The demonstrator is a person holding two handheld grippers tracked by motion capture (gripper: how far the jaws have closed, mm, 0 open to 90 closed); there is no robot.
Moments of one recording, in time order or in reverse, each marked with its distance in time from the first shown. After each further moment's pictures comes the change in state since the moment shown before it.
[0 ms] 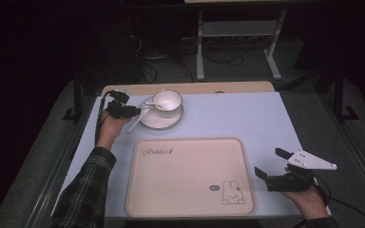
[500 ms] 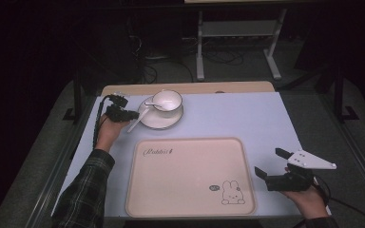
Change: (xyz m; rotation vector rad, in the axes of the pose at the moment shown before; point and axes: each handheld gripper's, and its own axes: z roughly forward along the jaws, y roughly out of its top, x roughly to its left) left arm 0.006 -0.012 0.013 0.041 -0.044 -0.017; right arm -0.002 -0.001 0.001 0.004 -0.001 0.002
